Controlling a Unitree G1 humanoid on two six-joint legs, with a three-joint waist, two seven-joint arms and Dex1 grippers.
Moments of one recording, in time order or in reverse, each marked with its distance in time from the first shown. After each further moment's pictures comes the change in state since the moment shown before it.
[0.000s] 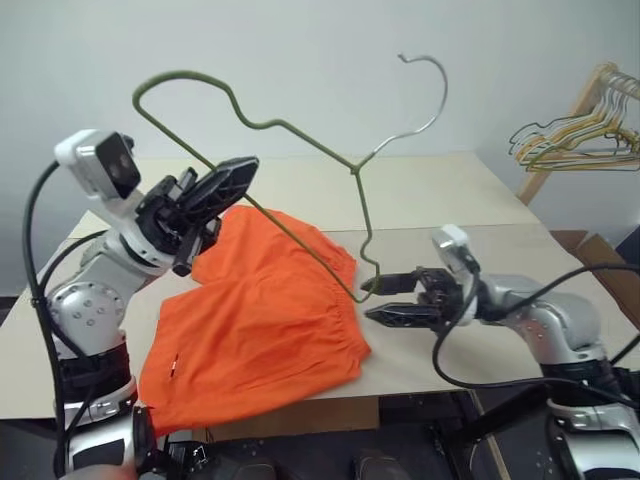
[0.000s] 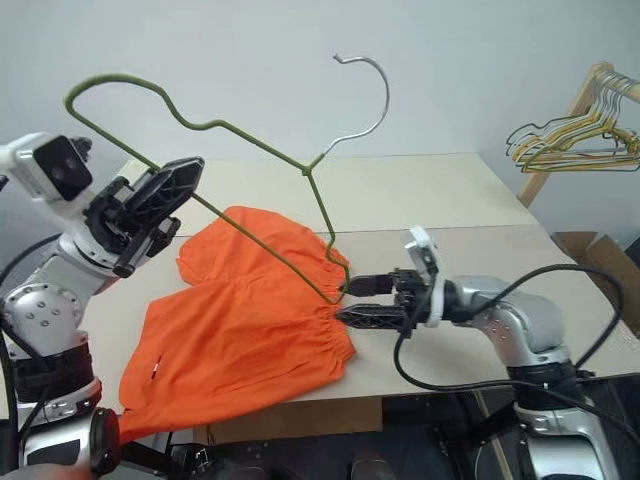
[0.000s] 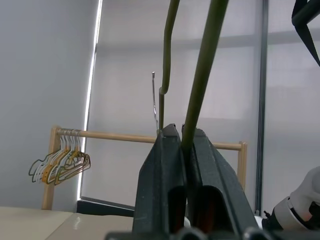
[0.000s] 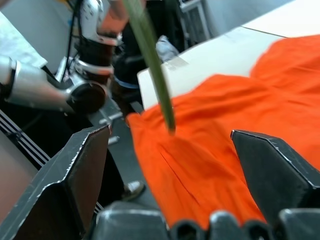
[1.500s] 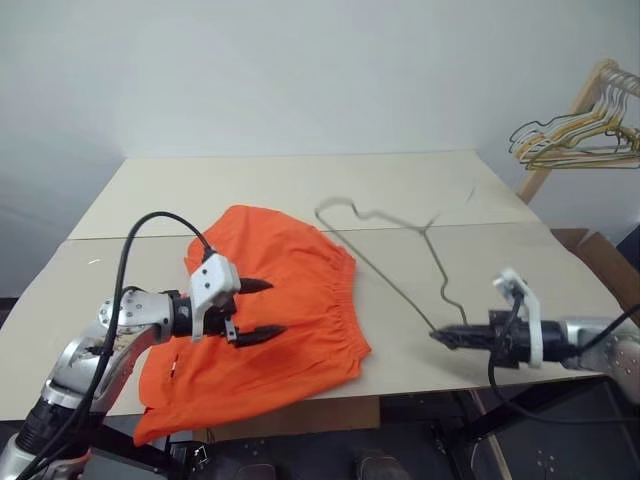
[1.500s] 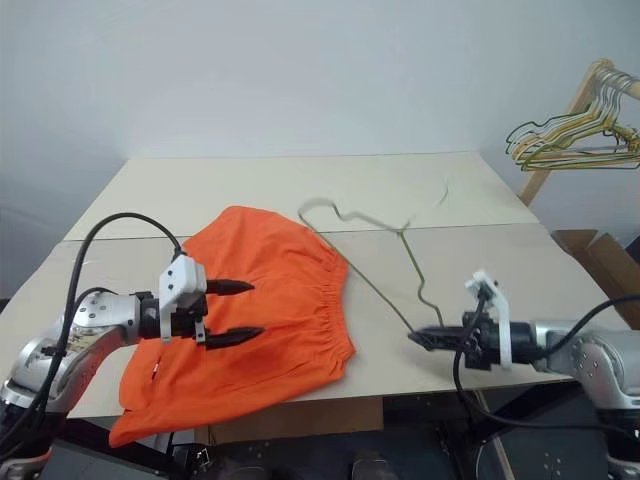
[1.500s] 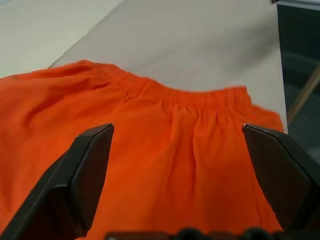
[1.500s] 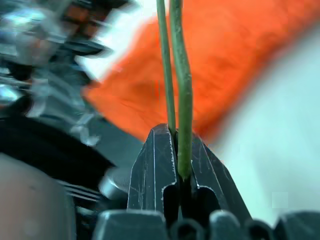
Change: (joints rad) left arm 0.338 0.327 -0.401 -0.102 0.777 -0.260 -0.040; right arm 0.377 -0.358 -0.195 -0.041 0.000 0.241 -0.127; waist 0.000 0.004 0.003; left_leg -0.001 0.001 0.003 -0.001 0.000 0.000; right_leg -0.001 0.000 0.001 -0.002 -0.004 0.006
